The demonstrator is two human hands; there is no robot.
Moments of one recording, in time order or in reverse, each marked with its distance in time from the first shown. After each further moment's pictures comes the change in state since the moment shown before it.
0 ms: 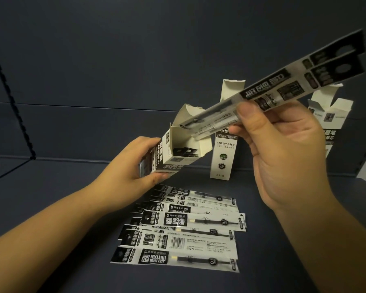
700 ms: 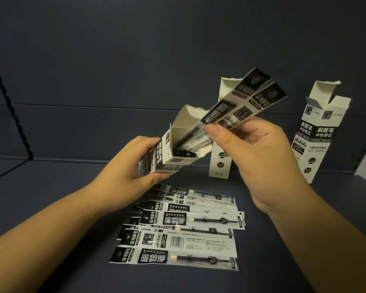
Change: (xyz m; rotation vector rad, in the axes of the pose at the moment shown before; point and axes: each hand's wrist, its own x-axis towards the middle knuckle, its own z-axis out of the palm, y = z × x) left_hand 0.000 -0.001 0.002 -0.007 0.015 0.037; right_hand -0.003 0.019 -0.005 -0.285 -0.123 0.167
